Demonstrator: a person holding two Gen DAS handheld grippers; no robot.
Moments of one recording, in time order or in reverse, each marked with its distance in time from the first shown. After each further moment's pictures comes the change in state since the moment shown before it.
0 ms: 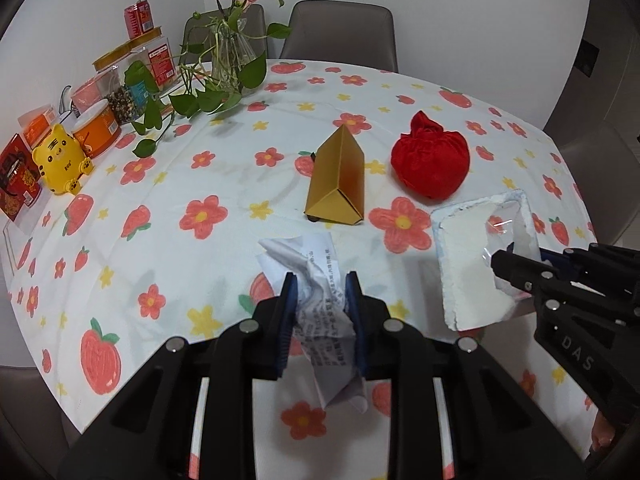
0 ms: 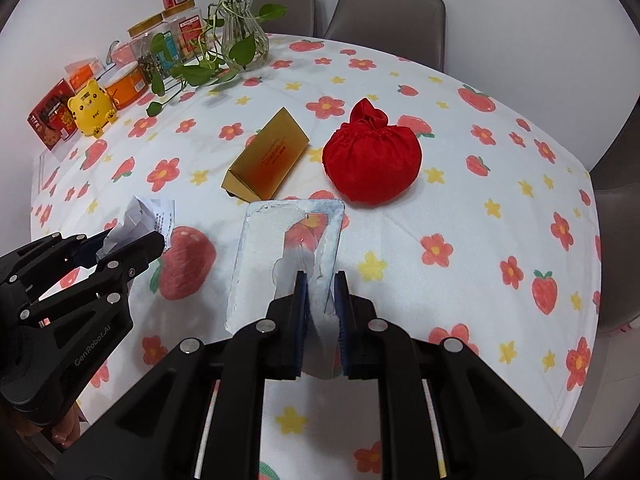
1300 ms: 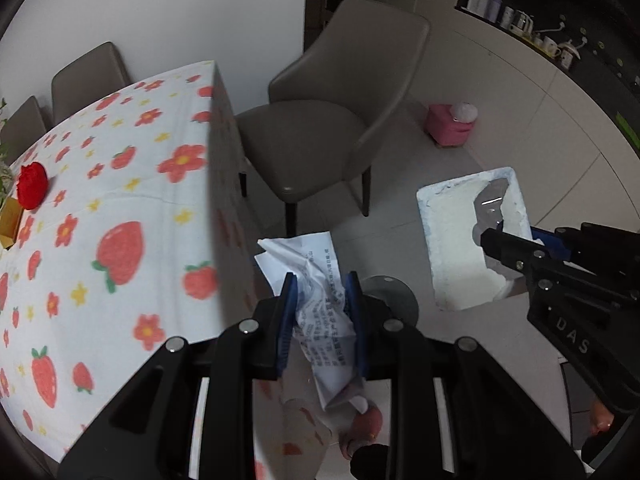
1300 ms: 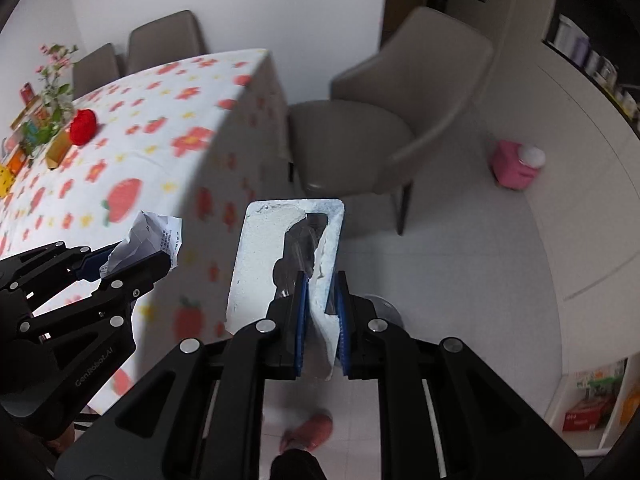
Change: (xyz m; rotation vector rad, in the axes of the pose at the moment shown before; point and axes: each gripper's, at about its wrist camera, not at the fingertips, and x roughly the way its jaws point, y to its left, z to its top) left arm -0.120 -0.496 -0.206 0.492 0.051 -0.387; right arm -0.231 -0.345 -0.356 0.461 -0.024 -0.332
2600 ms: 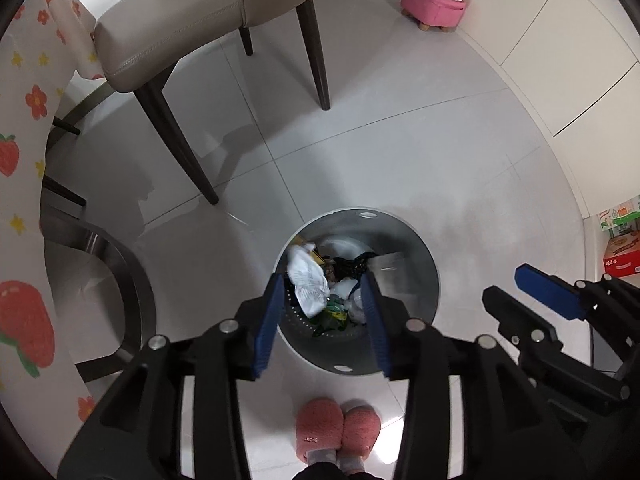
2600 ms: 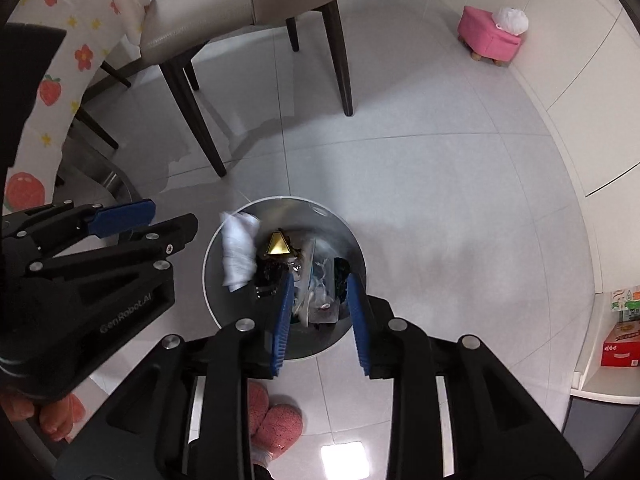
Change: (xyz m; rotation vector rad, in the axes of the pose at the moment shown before) left arm 0.394 -0.096 -0.069 0.107 0.318 -0.055; right arm 0.332 -0.141 -0.142 0.184 0.260 -0.058
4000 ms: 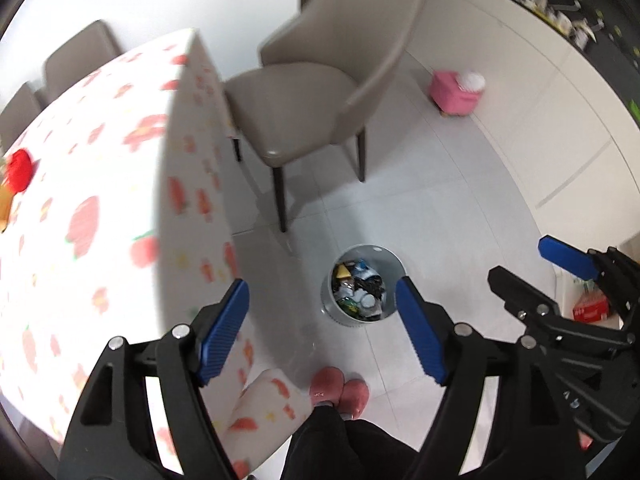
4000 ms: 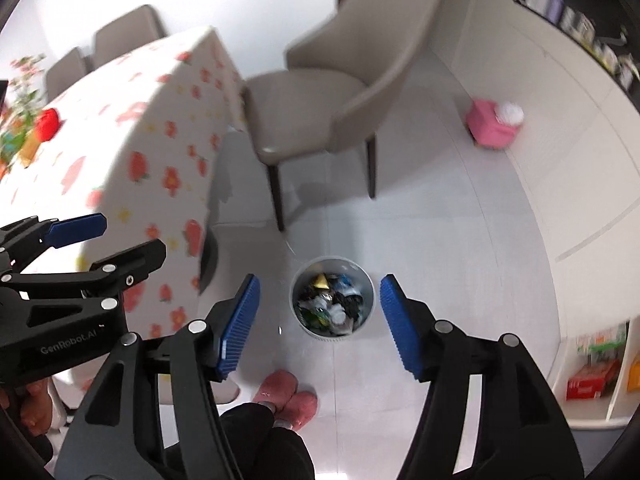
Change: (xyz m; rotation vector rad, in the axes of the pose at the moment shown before) left arm -0.379 0.053 -0.055 -0.177 -0.188 0.089; right arm -0.343 0.082 0.008 -0.169 -0.215 0.065
